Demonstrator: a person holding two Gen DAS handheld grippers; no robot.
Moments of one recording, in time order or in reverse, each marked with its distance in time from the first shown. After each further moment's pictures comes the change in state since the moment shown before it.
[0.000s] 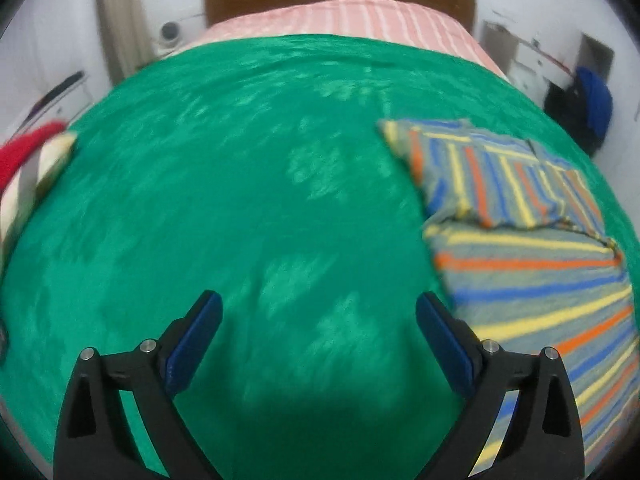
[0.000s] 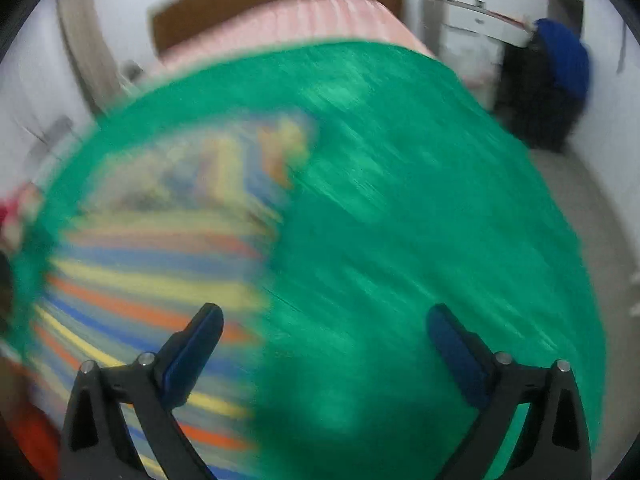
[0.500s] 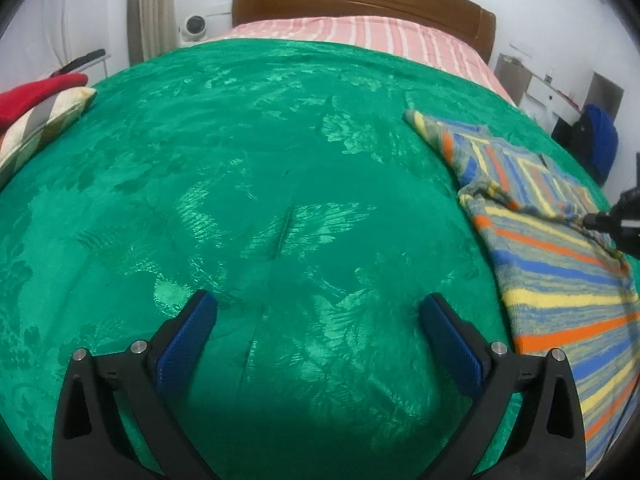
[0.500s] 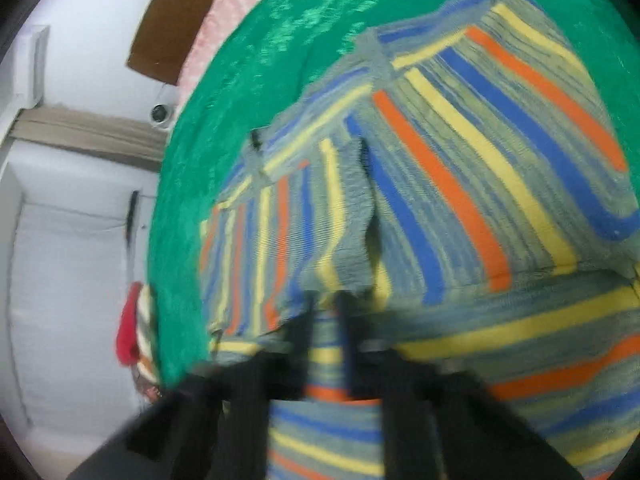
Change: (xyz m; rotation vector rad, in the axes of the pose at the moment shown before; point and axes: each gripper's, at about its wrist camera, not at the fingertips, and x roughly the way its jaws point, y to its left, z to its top) left arm 0.020 0.024 -0.034 -0.090 -0.082 -0.024; right arm 0.173 0.061 0.055 0.440 0.280 0.230
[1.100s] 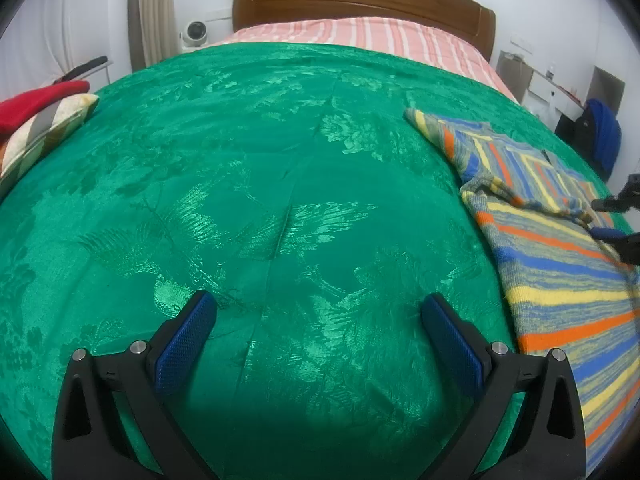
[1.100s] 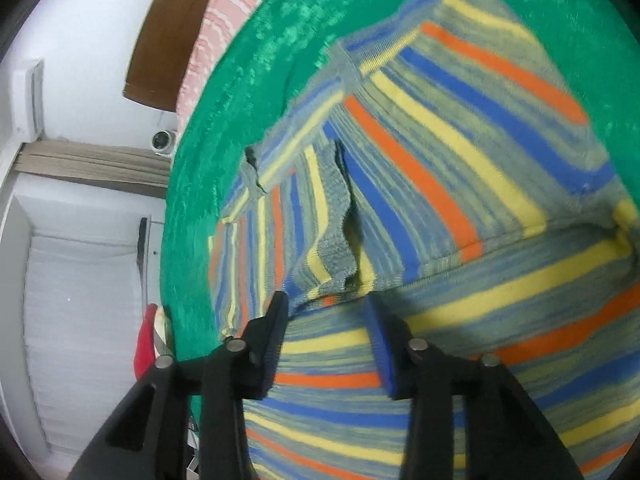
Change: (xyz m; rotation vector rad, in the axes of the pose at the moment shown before) left arm -0.001 -0.002 -0.002 0.018 -0.008 0.024; right arm 0.007 -0.010 -0.005 0.121 0.019 0.110
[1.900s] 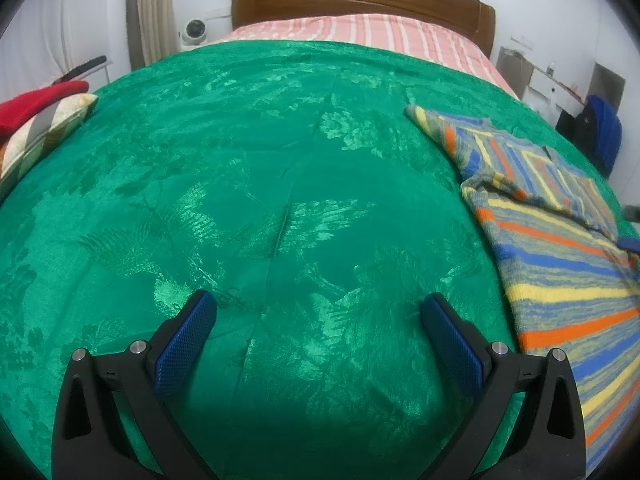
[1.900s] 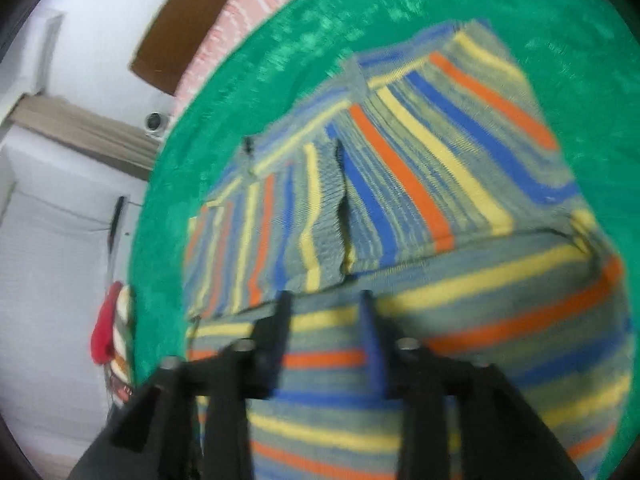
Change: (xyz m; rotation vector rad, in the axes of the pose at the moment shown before) left arm 0.000 0.000 0.001 0.003 0.015 -0.002; right arm -0.039 0.006 -0.035 -0.210 -0.084 -0.066
